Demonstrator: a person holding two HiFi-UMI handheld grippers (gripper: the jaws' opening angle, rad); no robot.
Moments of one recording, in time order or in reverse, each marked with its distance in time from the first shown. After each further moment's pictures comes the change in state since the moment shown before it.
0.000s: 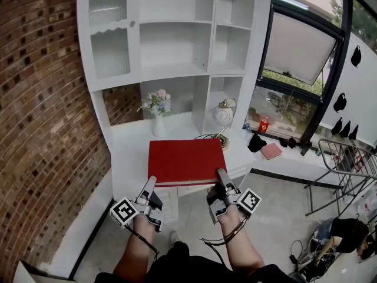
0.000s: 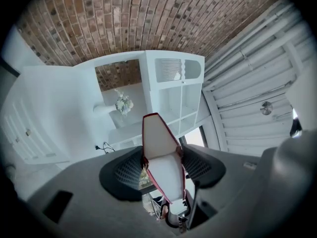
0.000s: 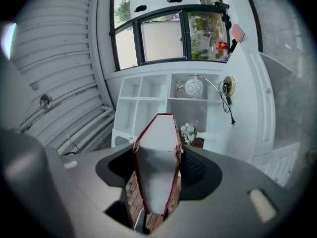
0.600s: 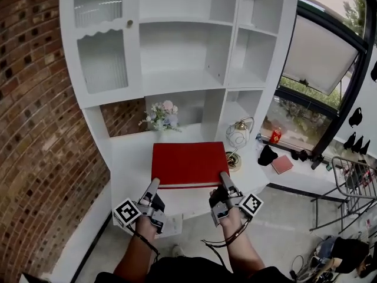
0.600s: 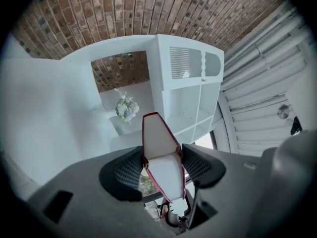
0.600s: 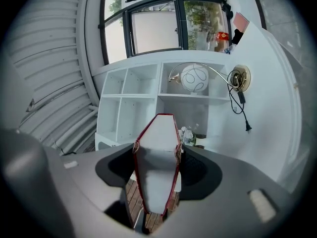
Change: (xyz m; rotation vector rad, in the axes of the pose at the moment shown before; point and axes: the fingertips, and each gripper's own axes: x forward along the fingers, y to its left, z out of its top) left arm 0.142 0.090 0.088 -0.009 -0.001 0.094; right arm 0.174 -0.061 0.053 0.023 0.024 -0.049
